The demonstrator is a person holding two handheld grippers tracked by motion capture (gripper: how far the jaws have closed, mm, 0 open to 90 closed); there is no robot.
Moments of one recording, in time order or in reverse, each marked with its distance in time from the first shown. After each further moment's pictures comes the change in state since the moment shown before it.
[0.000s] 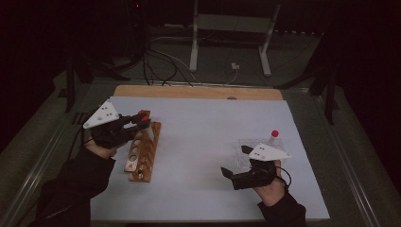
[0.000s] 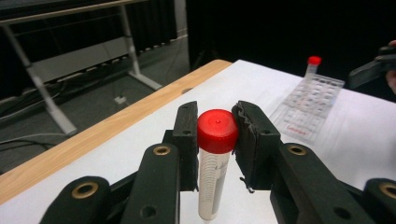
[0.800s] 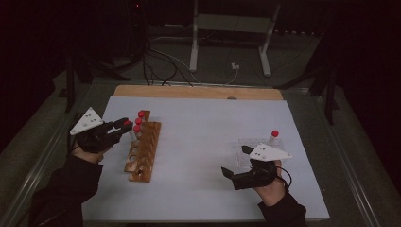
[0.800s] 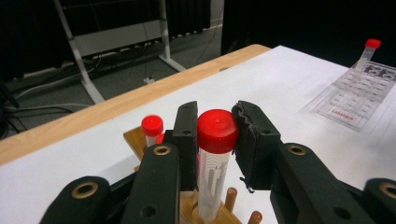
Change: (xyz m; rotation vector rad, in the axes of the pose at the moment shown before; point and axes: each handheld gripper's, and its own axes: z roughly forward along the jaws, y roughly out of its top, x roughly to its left) left arm 0.026 -0.048 -0.010 0.036 0.119 -0.081; right arm -0.001 -0.001 -0.001 -0.002 0.002 0.001
